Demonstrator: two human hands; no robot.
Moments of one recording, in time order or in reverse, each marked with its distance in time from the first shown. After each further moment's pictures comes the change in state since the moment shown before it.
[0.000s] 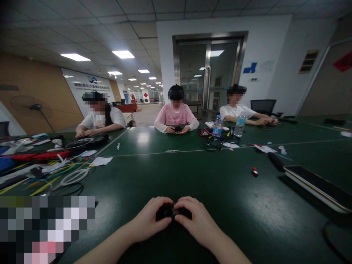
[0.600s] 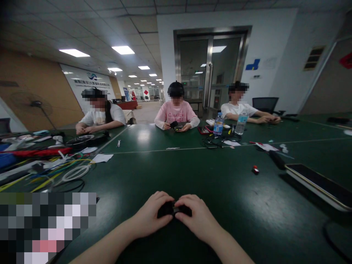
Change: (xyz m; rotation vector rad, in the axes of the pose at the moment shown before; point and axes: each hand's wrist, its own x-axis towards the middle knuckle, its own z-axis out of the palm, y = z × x) left_hand 0.004 -0.006 0.003 0.076 0.003 0.102; right_hand 0.002 0.005 0.001 -0.101 -0.003 -0.013
